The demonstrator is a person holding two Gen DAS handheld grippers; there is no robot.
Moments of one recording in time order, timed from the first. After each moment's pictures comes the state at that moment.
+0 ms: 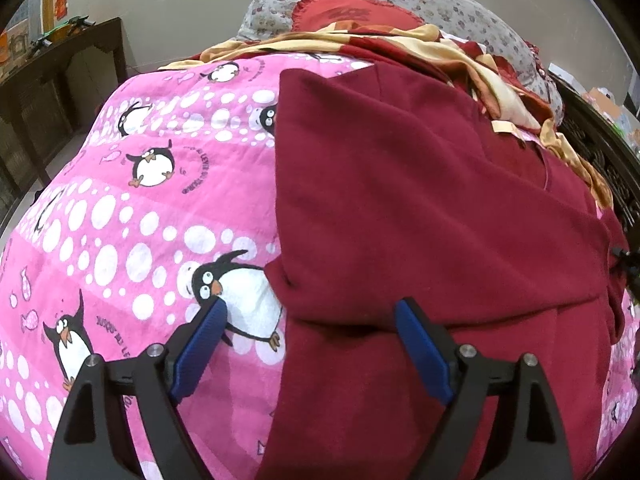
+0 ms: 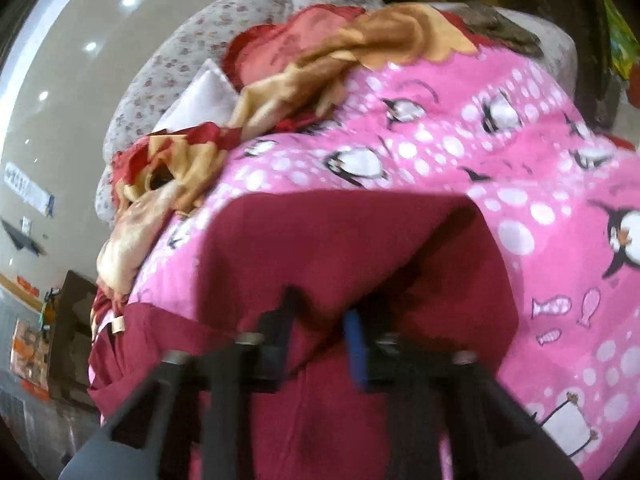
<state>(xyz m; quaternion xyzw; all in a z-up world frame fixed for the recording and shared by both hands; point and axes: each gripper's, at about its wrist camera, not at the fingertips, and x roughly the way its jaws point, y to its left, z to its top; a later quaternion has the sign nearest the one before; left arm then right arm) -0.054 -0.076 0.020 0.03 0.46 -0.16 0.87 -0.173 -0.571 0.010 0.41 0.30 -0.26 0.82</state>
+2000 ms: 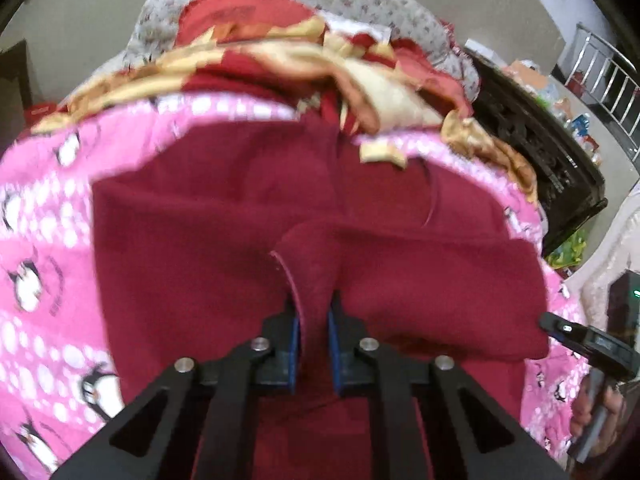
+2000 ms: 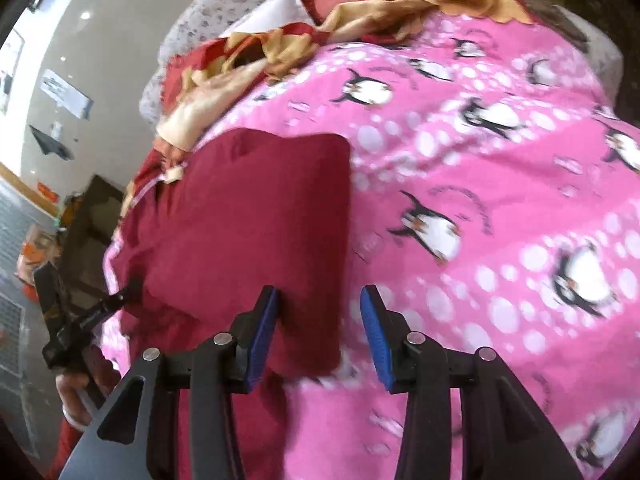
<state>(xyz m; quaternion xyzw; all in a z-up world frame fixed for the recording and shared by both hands) -0.027 -0.158 0.075 0.03 0.47 -0.33 0.82 -0.206 -0.480 0.011 0.37 0.39 -0.15 0.83</state>
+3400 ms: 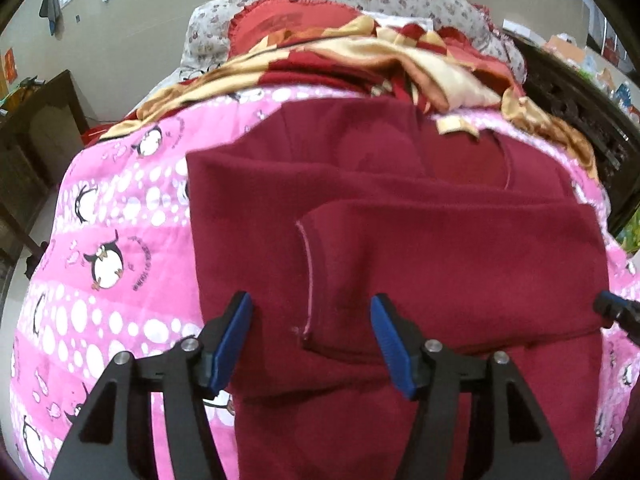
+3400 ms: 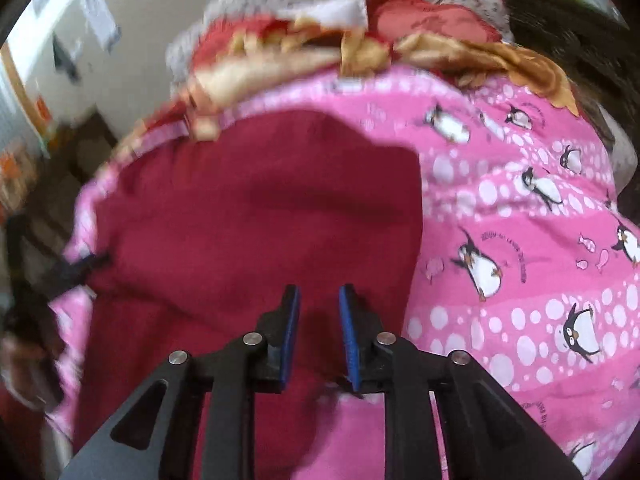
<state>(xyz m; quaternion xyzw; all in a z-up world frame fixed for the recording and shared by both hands) -0.040 -0.131 0.045 0.12 0.44 -0.22 0.86 -0.155 -0.416 0.015 0.20 0.45 -0.17 0.85</state>
